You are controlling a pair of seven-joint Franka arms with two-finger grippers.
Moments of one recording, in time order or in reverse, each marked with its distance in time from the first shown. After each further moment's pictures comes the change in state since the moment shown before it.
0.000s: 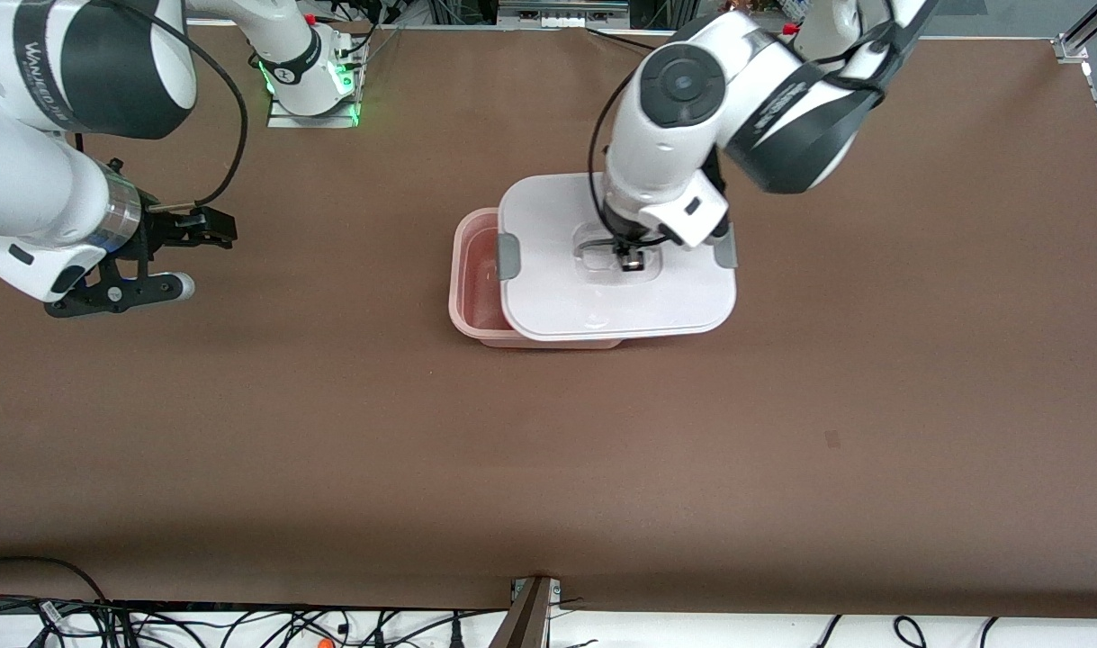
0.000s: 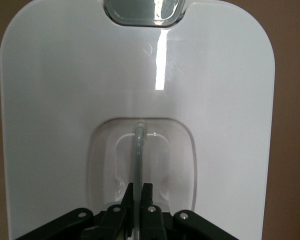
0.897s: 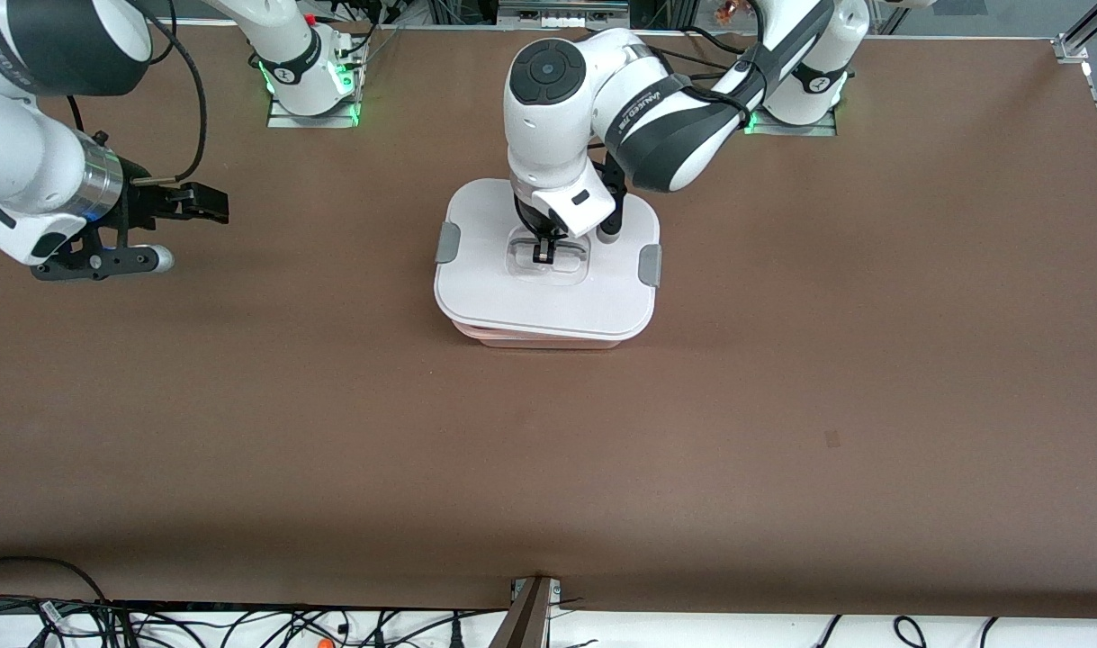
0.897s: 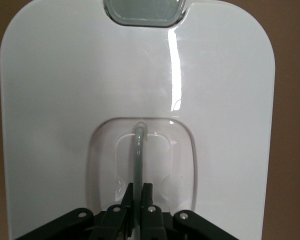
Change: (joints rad) left arm -0.200 0.081 0.074 0.012 0.091 0.111 0.020; right arm -0.516 -0.235 0.635 -0.253 -0.140 0.096 0.211
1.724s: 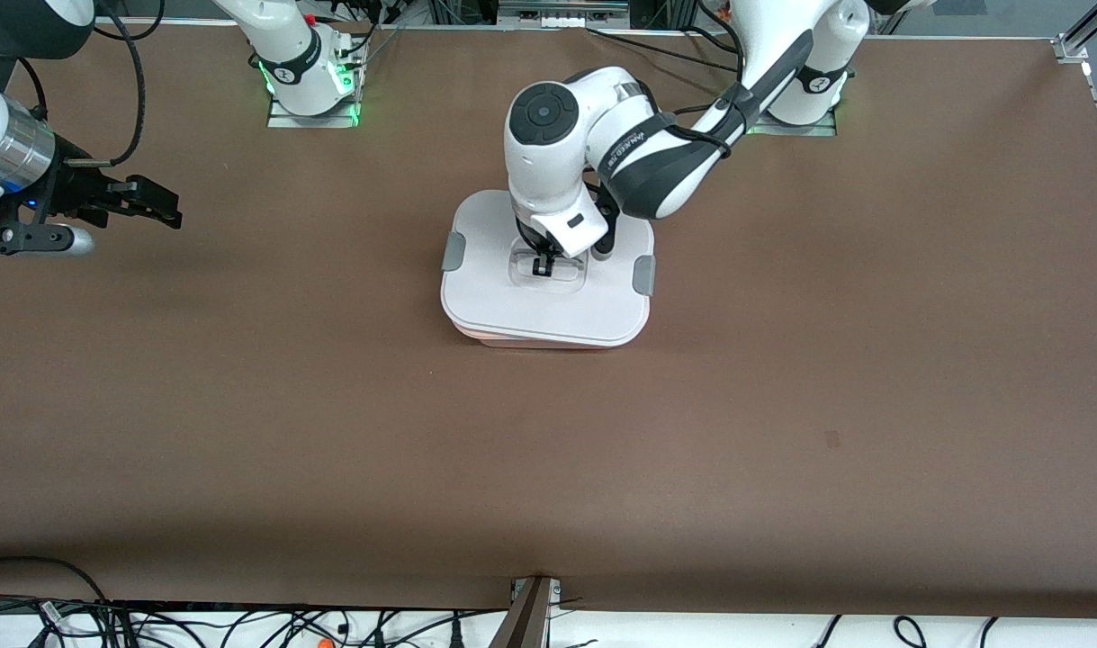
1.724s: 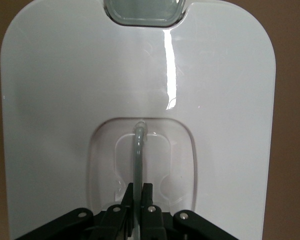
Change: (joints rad) left arm 0.013 0.035 0.012 -0.079 0.000 0.074 -0.001; right arm -0.283 -0.121 0.188 -0.135 -0.006 0.180 0.010
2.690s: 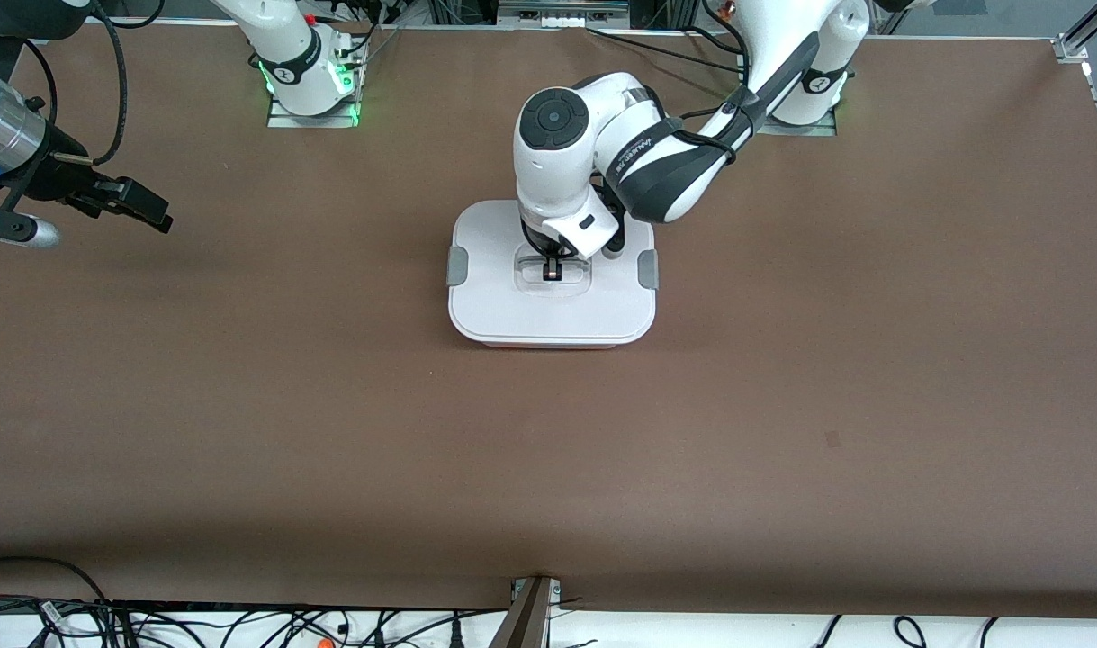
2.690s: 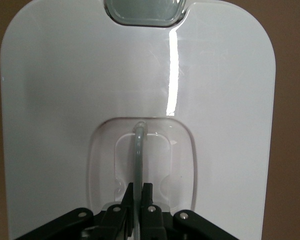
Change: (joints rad) left arm 0.008 -0.015 0.002 -0.022 0.000 0.032 -0.125; right arm 0.088 -0.061 -0.091 -0.072 0.000 0.078 0.191
